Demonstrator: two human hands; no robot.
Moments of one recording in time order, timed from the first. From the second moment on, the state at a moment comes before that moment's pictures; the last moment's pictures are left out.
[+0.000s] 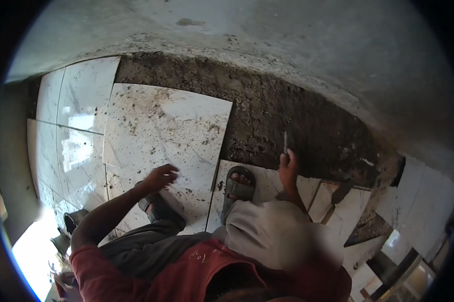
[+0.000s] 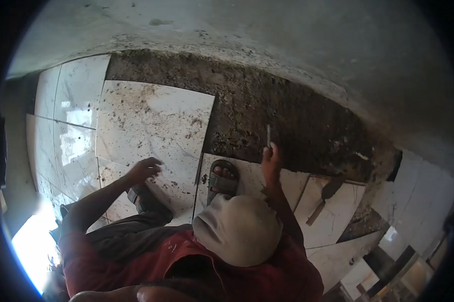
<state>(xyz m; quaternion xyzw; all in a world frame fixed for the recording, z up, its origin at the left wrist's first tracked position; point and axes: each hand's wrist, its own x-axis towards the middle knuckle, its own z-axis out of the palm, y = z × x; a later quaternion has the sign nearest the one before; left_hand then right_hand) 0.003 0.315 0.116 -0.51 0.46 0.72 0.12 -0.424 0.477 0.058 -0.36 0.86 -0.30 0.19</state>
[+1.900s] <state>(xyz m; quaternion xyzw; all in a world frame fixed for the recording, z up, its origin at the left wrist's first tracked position) 0.243 0.287 0.022 -0.66 0.10 0.53 -0.52 -0.247 0.368 -0.009 -0.15 0.74 -0.43 0.49</state>
